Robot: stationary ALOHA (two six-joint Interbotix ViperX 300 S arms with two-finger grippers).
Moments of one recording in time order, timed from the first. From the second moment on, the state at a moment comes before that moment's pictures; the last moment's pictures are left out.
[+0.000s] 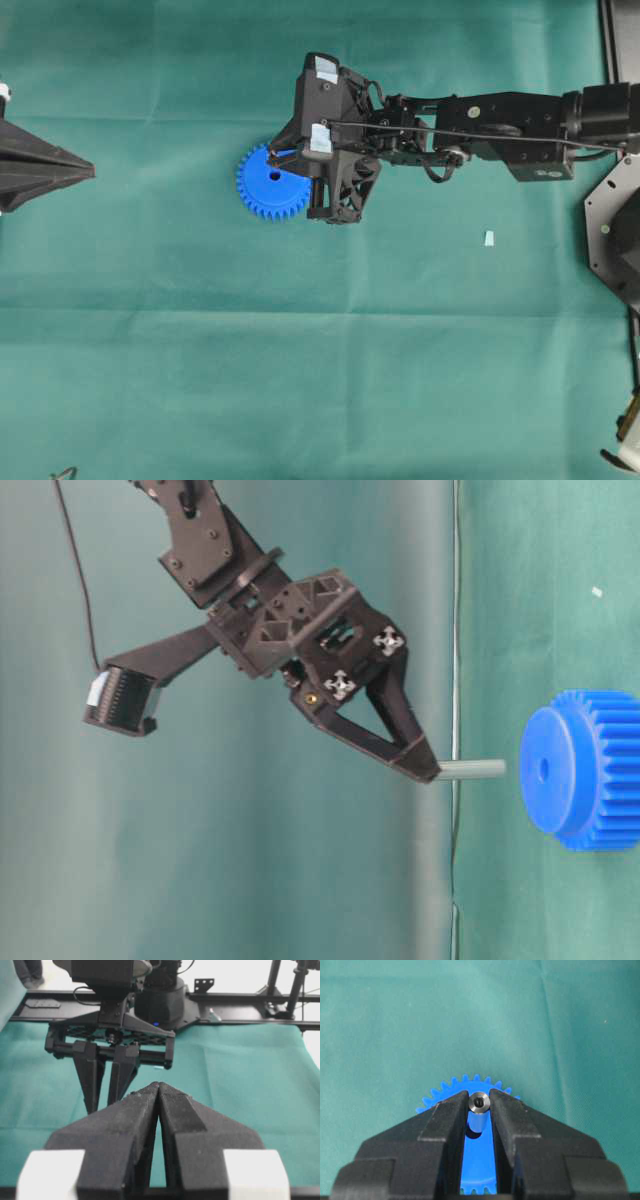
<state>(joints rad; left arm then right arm) -0.01 -0.96 1.16 0.01 -0.23 -0.01 -0.14 0.06 0.51 0.08 0.06 0.02</state>
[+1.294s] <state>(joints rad) -0.01 -0.96 1.16 0.01 -0.23 -0.01 -0.13 0.22 0.53 0.10 -0.08 0.03</state>
